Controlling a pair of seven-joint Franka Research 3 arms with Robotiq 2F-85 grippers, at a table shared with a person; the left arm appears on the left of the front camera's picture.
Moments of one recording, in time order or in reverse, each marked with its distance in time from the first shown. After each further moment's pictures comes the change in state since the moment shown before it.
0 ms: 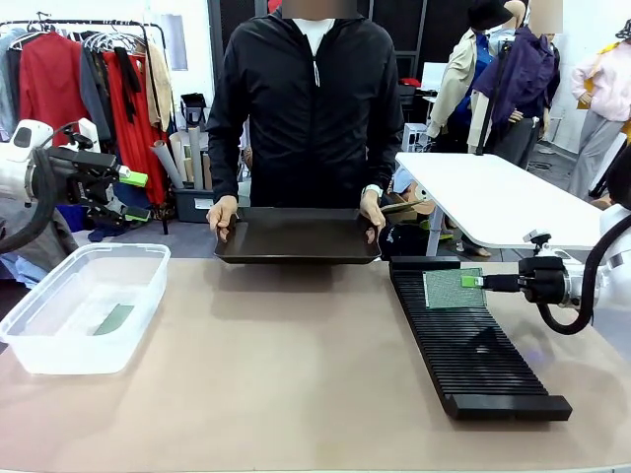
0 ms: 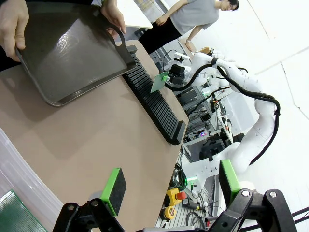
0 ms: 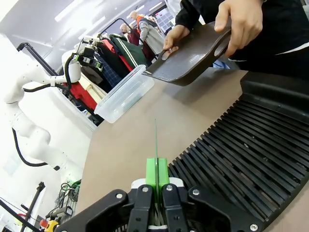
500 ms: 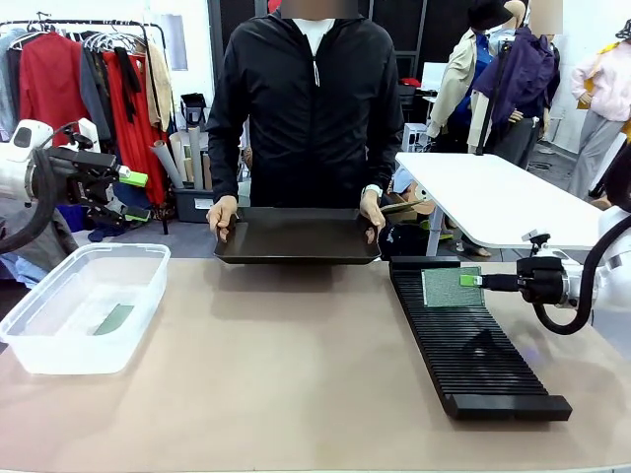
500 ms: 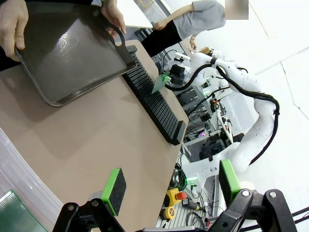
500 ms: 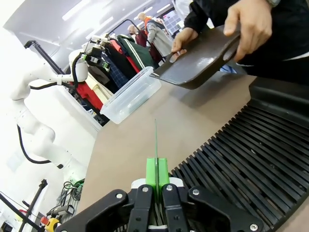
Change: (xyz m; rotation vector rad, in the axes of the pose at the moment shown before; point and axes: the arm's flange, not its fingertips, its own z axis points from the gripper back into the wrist) left arm 0.000 0.000 0.000 0.000 0.000 0.000; right arm -0.001 0.001 -0.005 0.049 -0.015 0.032
